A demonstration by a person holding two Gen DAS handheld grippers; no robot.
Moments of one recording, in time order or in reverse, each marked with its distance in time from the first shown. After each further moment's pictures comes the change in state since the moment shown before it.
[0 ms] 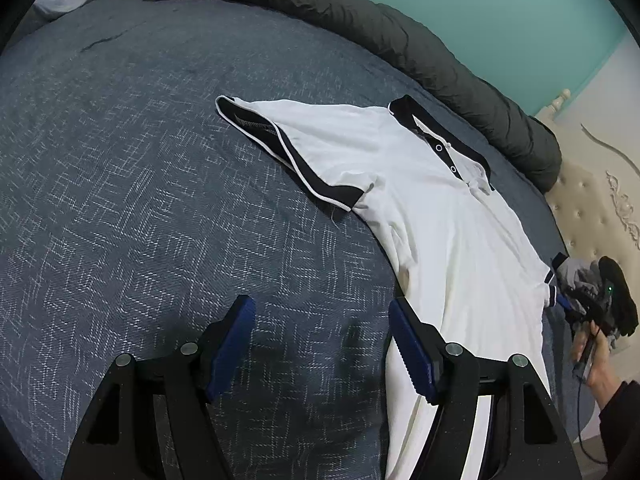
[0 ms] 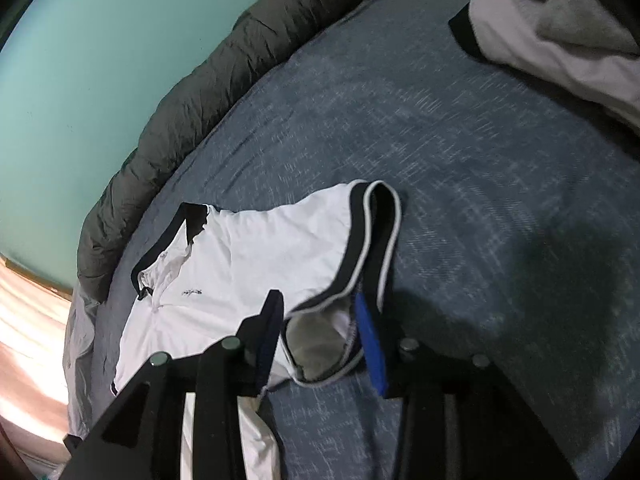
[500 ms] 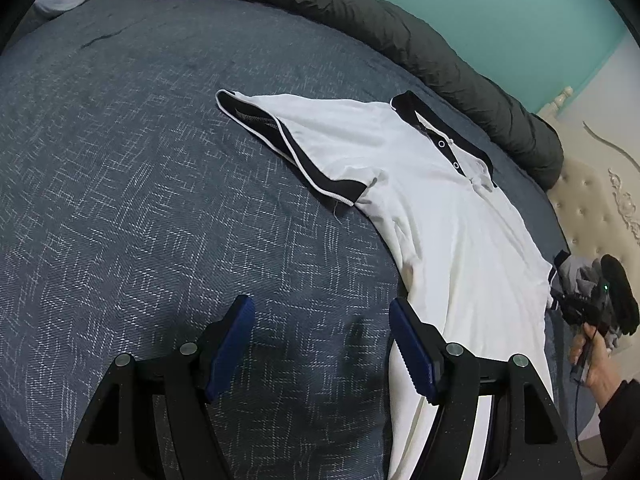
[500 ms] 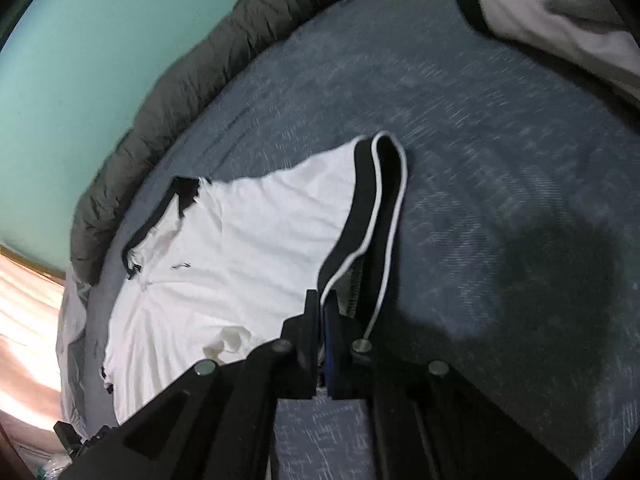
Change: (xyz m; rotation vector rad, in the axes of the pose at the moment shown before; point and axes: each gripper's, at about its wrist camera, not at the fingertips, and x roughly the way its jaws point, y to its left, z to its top) left arm 0.006 -0.001 0.000 -0.001 0.008 0.005; right arm -0.005 -0.011 -0.020 -0.034 0.027 -0.025
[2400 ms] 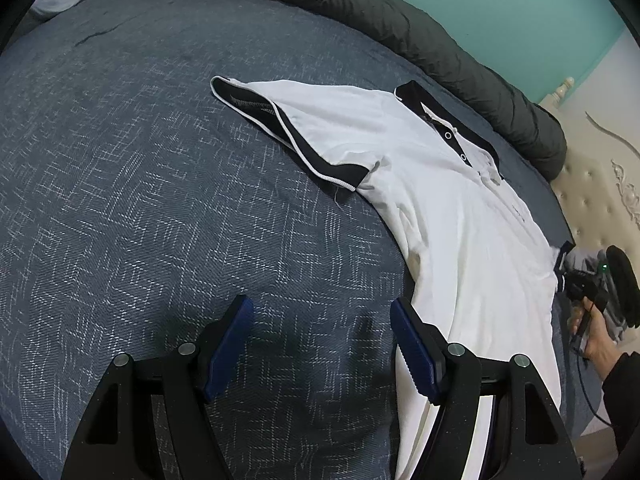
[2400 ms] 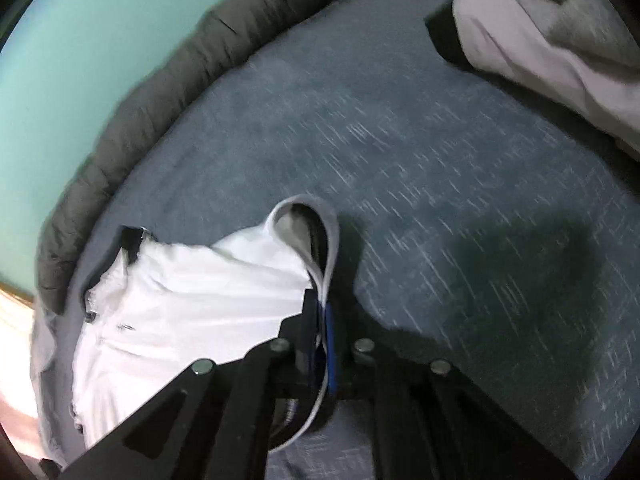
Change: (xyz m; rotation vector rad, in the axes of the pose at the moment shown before) left arm 0.015 0.004 0.006 0.028 0.037 0.008; right arm 0.028 -0.023 0.051 0.023 -0.063 -0.133
